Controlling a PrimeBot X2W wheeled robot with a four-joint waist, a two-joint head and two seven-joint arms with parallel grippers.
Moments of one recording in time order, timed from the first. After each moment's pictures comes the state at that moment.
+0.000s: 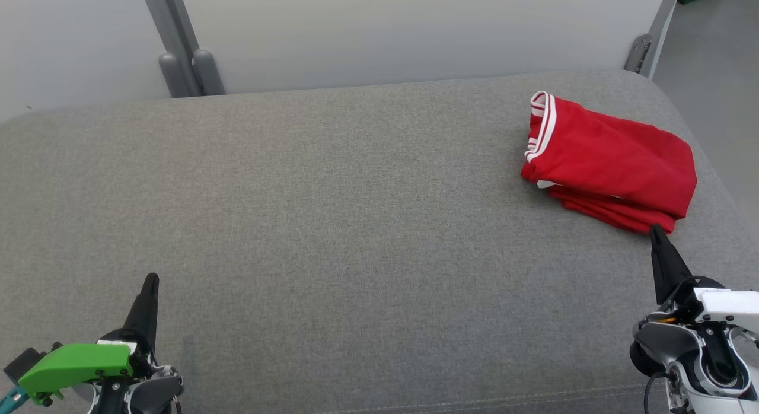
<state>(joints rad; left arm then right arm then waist) -0.06 0.04 0.09 0.28 -1.60 -0.12 0.11 -0.06 -0.04 -0.14 0.28 1.60 0.12 0.12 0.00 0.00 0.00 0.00</state>
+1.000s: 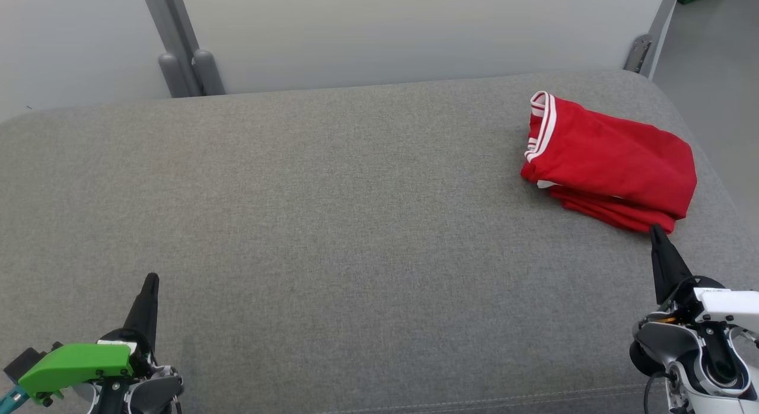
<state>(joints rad) -0.06 0.04 0.09 0.28 -1.60 -0.12 0.11 -0.06 -0.04 -0.14 0.28 1.60 0.12 0.12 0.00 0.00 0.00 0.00</state>
